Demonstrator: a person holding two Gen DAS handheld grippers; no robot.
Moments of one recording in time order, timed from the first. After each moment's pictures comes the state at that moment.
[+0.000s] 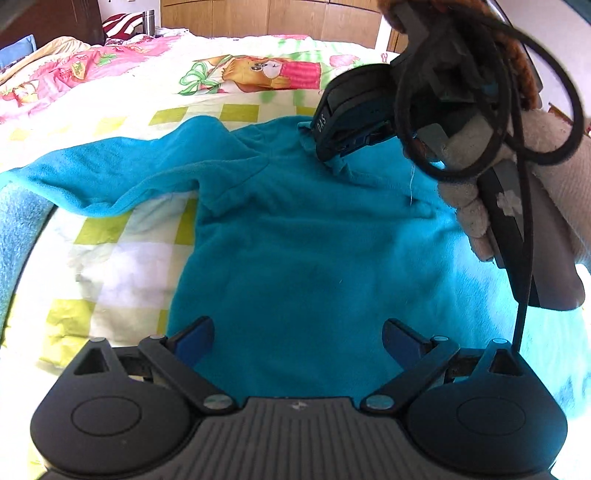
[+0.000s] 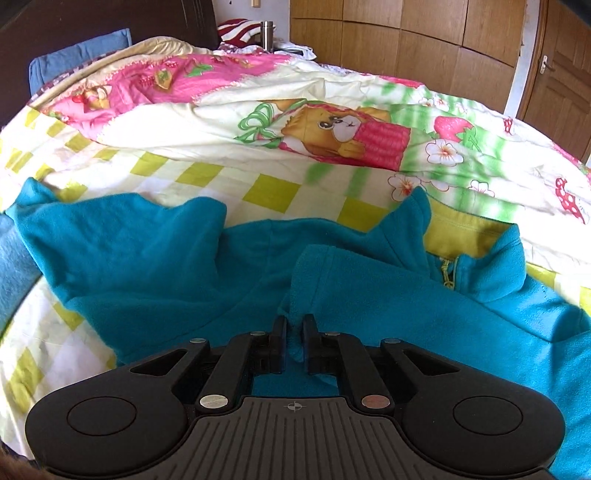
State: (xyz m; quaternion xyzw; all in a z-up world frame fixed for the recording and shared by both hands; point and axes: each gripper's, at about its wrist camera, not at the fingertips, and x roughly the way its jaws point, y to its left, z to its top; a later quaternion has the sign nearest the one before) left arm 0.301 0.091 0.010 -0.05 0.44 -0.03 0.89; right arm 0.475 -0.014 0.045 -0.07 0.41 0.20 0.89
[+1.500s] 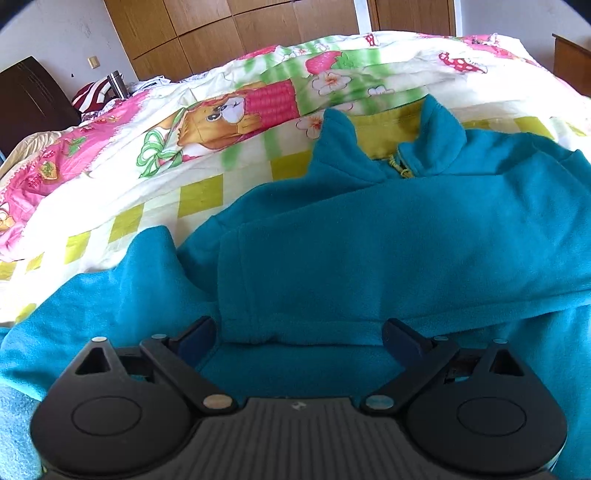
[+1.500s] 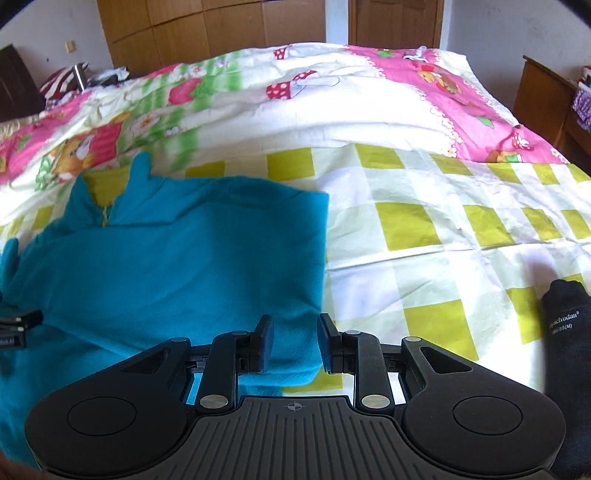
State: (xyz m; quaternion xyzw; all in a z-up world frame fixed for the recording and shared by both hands) left arm 0.437 0.022 0.012 0.11 0.43 0.00 0.90; right arm 0.425 -0.324 0.041 0.07 0.45 -0.01 0.89
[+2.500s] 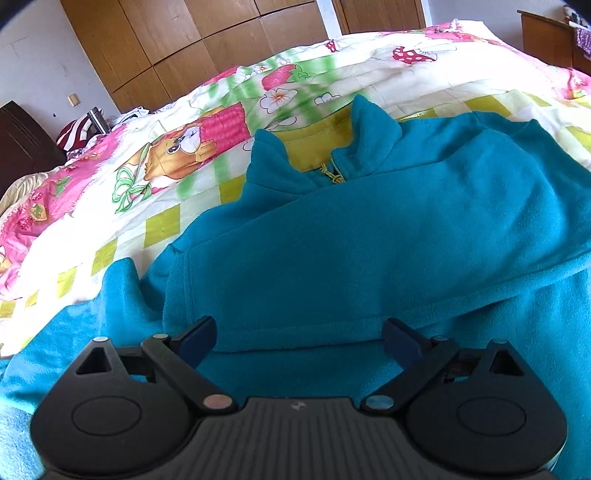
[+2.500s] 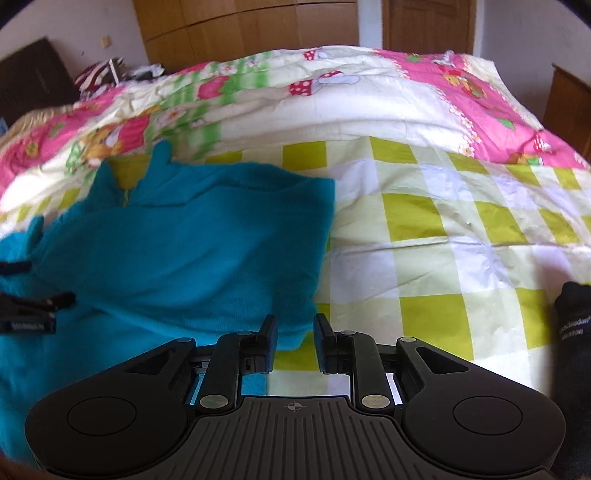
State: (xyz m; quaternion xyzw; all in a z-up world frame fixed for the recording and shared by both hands) left arm 0.425 -0.029 0.005 0.17 0.42 -0.02 0.89; right arm 0.400 -0.339 0.027 0.01 0.44 0.06 0.89
